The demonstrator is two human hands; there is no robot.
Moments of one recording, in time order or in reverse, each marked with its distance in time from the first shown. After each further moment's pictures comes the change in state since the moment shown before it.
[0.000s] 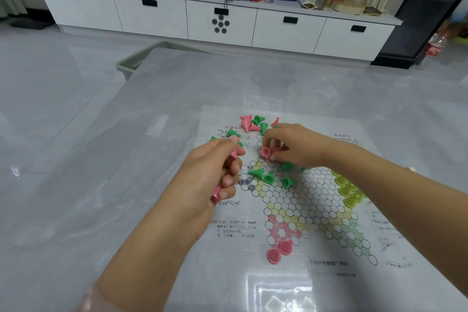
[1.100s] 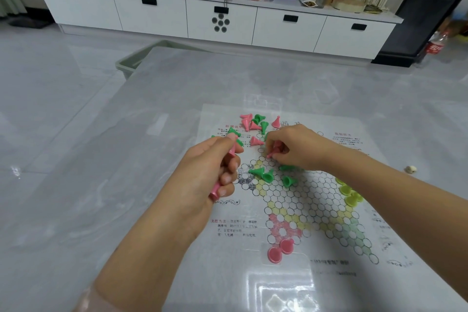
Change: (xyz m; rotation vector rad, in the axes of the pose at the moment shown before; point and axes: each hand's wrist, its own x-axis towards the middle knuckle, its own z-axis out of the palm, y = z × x) left_hand 0.000 0.002 -0.002 0.001 0.004 0.014; right_hand -0.005 -0.002 0.004 0.003 0.080 0.005
